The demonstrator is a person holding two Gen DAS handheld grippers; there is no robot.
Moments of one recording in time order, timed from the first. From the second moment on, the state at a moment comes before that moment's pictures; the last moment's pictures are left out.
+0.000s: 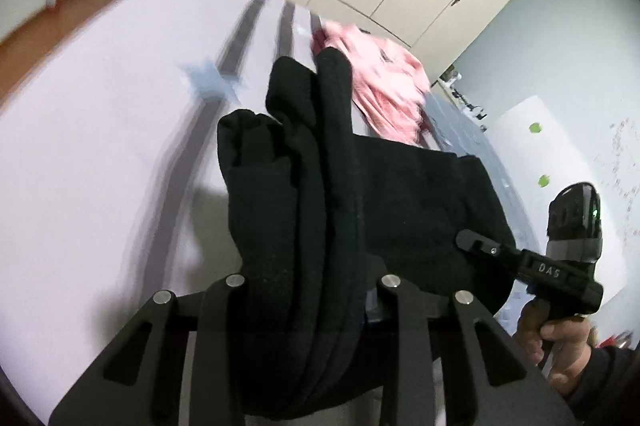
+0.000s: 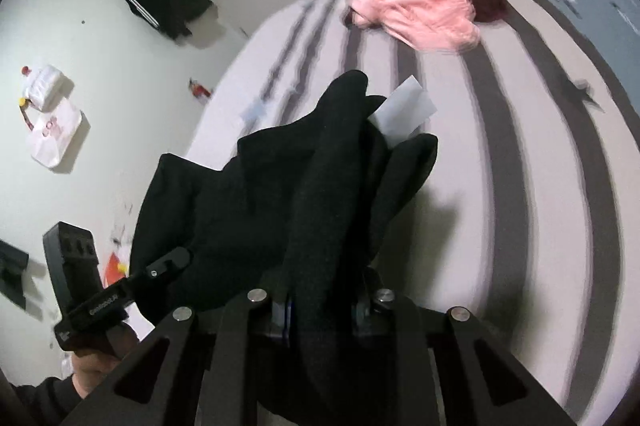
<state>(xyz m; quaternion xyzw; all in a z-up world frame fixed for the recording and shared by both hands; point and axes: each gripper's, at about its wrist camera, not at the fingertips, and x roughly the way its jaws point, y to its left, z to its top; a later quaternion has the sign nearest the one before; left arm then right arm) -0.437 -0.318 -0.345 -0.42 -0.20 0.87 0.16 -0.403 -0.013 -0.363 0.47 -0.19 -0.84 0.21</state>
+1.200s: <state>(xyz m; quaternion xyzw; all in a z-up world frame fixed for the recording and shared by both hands) -0.567 -0.490 -0.415 -0.39 0.01 0.92 0.03 -0.592 -0.280 -0.413 0.37 0.02 -0.91 0.15</state>
